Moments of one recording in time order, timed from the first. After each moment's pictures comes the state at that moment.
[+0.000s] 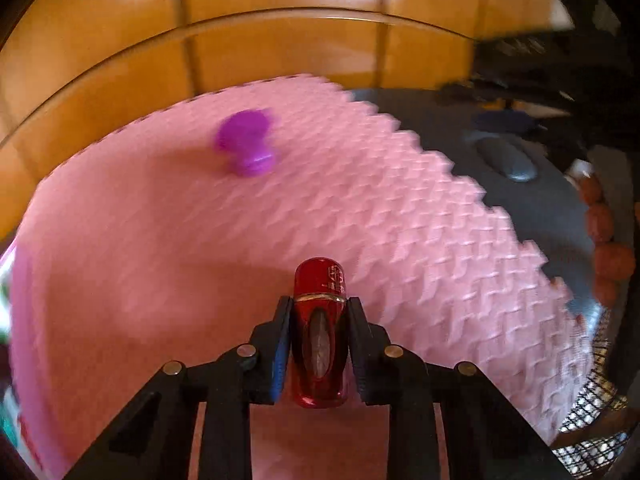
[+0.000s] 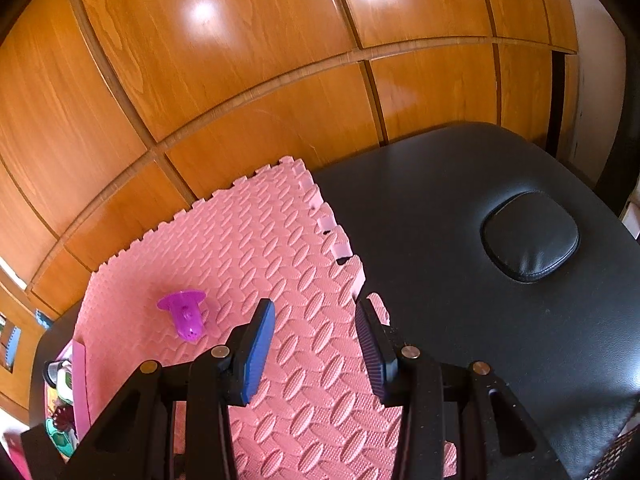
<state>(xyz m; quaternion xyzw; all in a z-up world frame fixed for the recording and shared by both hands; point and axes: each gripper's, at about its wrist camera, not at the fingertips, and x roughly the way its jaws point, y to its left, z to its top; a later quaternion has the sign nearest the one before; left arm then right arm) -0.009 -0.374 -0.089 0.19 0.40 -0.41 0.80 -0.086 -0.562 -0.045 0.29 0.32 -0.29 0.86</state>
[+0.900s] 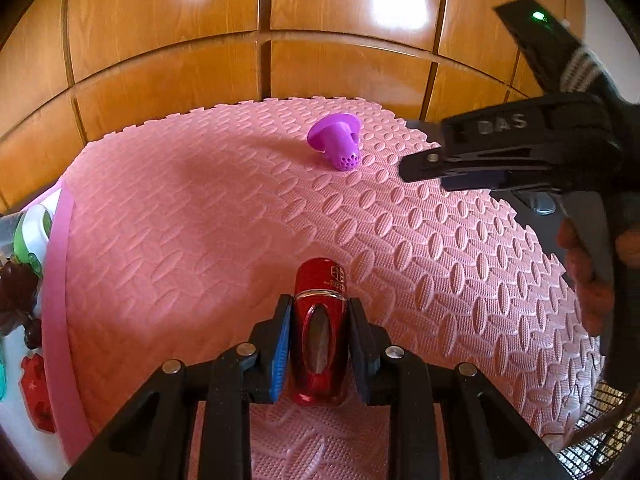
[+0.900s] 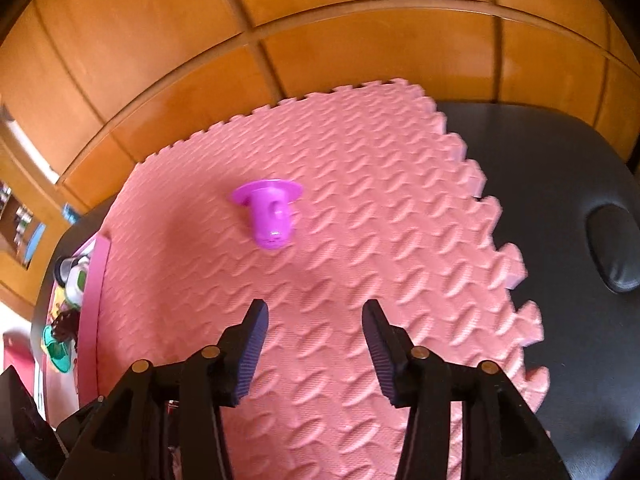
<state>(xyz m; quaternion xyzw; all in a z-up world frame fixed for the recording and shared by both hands) 0.004 -0.312 -0.098 0.13 0.38 -0.39 0.83 -0.018 -0.494 -0.076 0.23 0.43 -0.13 0.86</state>
